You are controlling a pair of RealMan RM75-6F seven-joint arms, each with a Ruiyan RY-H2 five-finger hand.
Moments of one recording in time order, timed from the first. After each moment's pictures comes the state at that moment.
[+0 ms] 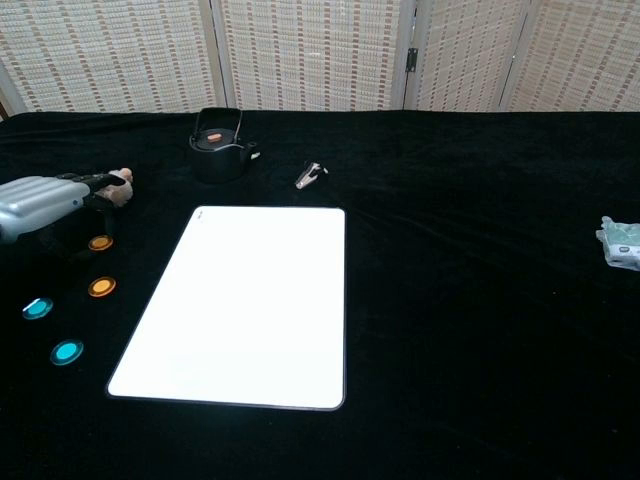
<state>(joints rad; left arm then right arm) -0.61 -1.65 -0.10 -0.90 1.35 0.94 0.04 0.03 -1.08 0.07 -1.59 -1.51 1.56 0.02</state>
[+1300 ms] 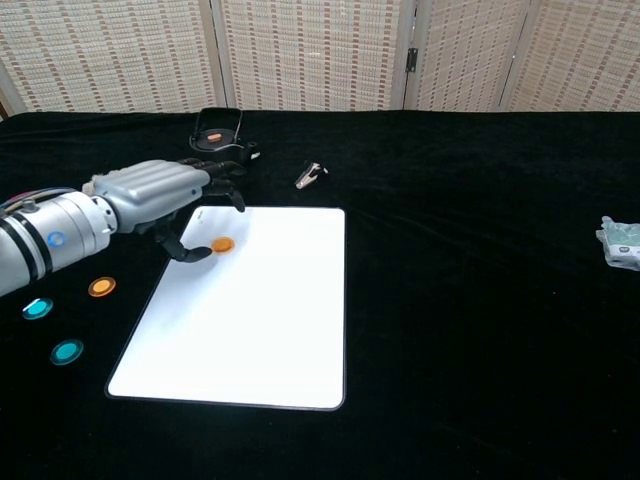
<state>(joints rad) -0.74 -1.67 -0.15 -1.18 1.35 0.94 0.25 0.00 -1.08 0.07 -1.55 -1.51 1.58 0.08</state>
